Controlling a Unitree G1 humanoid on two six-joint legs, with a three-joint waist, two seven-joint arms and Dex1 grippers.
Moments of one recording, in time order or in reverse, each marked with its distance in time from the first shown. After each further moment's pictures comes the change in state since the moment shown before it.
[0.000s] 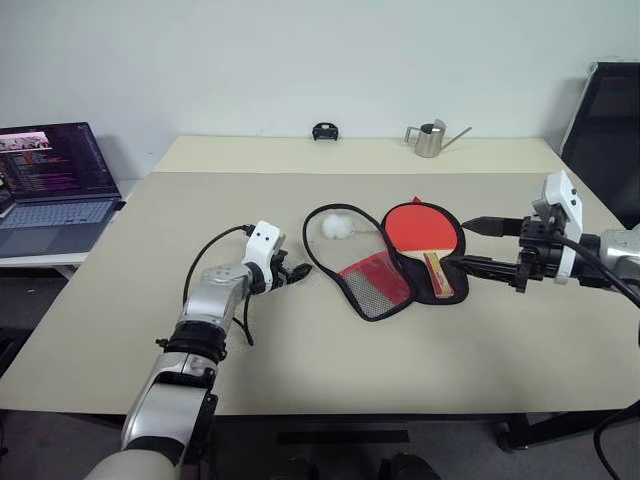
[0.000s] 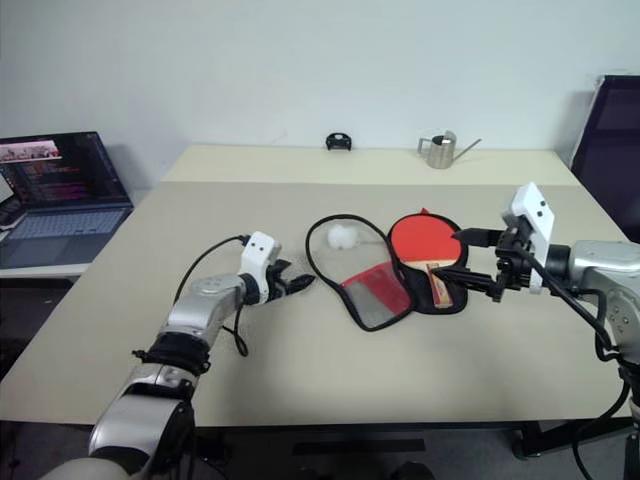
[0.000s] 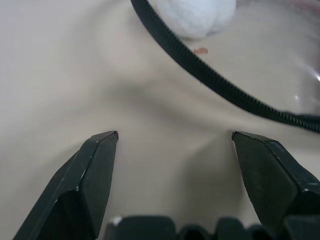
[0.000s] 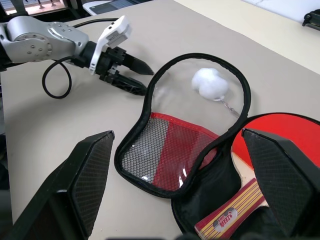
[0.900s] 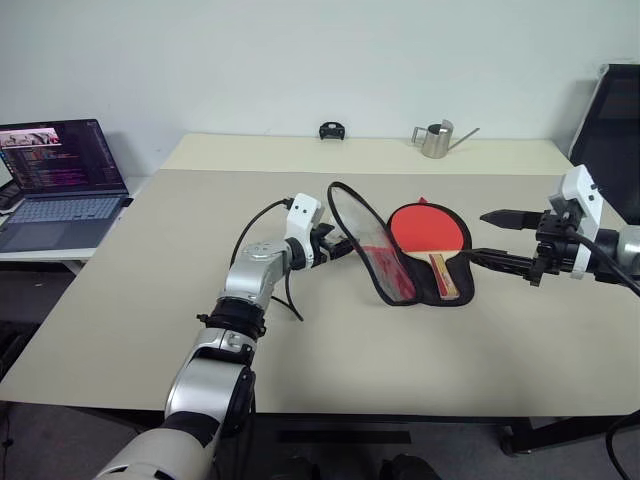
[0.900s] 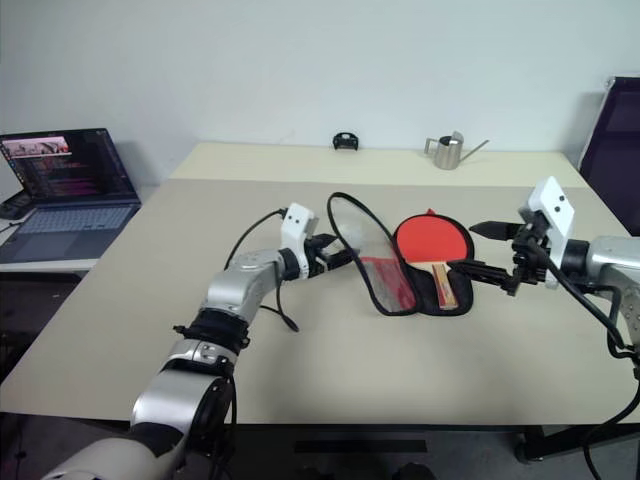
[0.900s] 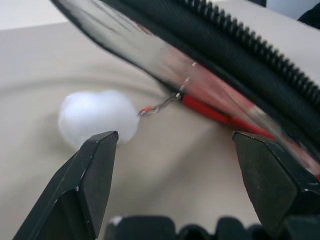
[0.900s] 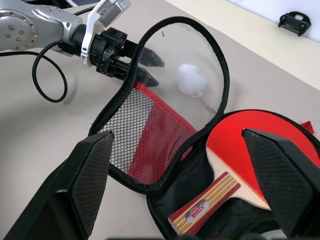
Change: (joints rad) left arm -0.153 -0.170 0.022 -0.016 -0.049 0.022 -0.057; right arm 0.025 -0.059 -0.053 0.043 -0.036 -0.054 -0.006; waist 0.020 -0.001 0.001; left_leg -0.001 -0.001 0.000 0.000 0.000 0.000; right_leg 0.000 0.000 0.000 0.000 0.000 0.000
